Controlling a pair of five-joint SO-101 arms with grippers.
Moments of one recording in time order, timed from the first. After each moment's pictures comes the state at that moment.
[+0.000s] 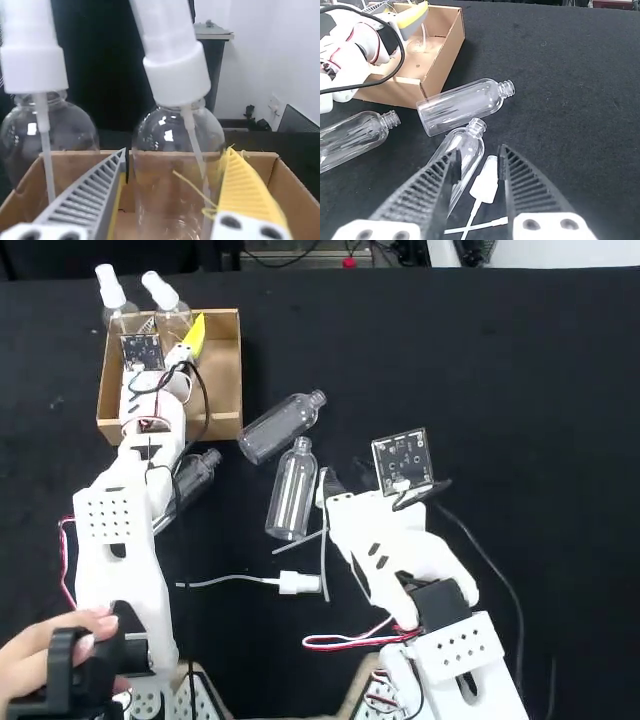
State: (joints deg) left arm -10.2 53.8 -6.2 -42.6 -1.2; right arm -19.6 -74.2 75.7 38.5 -3.5
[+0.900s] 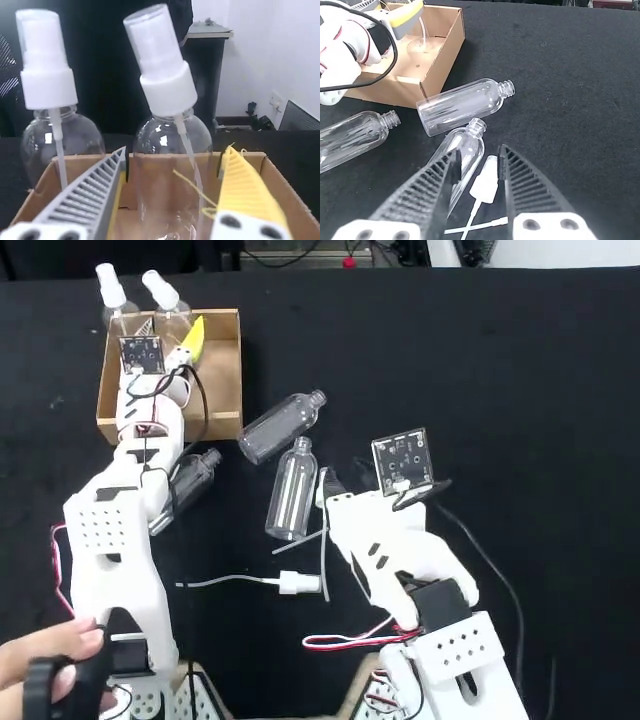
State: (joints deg) left arm -10.1 44.7 5.5 -46.1 -3.2; right arm -19.6 -74.2 75.7 38.5 -3.5
